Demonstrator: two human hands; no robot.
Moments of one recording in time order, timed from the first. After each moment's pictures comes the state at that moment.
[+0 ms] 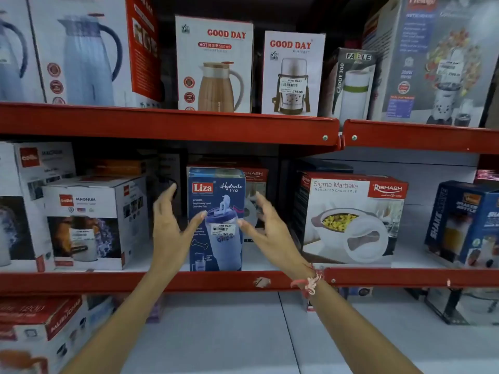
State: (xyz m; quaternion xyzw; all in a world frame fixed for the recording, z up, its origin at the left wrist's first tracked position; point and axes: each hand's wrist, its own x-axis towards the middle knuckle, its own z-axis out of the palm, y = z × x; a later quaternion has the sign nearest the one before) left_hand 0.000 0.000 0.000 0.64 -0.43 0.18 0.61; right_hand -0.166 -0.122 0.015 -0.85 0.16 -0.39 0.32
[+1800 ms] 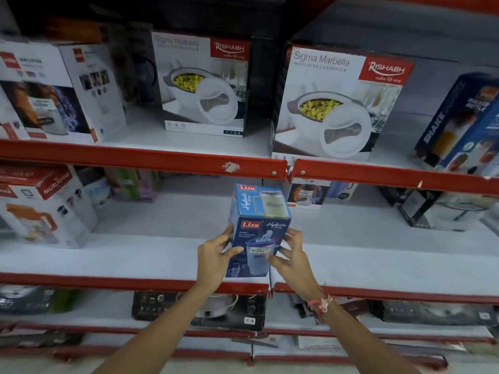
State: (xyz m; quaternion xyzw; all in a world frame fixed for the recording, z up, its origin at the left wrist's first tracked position) left_hand -0.192 -0.003 -0.228 0.70 -0.36 -0.15 0.60; right_hand -0.341 -0.122 -0.229 -0.74 0.28 -0.28 0.54
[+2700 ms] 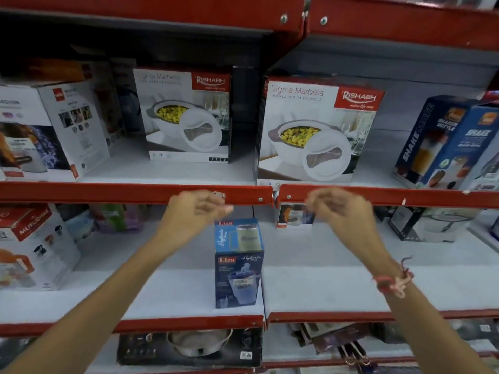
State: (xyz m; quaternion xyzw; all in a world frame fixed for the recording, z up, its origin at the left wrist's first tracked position) left_hand -0.154 -0.009 -0.055 0.76 -0.47 -0.12 0.44; right_hand -0.382 -0.180 -0.058 -0.81 0.30 -0.40 0.29
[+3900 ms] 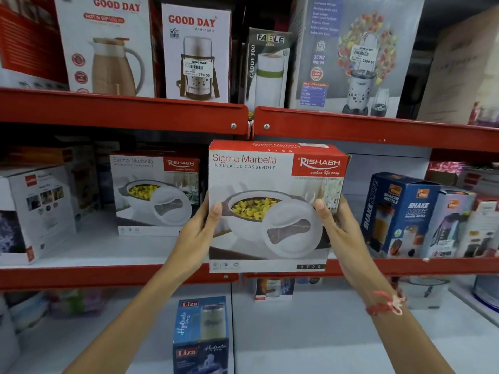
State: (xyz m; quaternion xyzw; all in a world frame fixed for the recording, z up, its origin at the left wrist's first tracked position) left_hand -0.186 -0.098 0.013 0.60 -0.51 -0.10 0.61; right_hand -0.401 -0.244 0.024 -0.70 0.20 -0.51 0.45
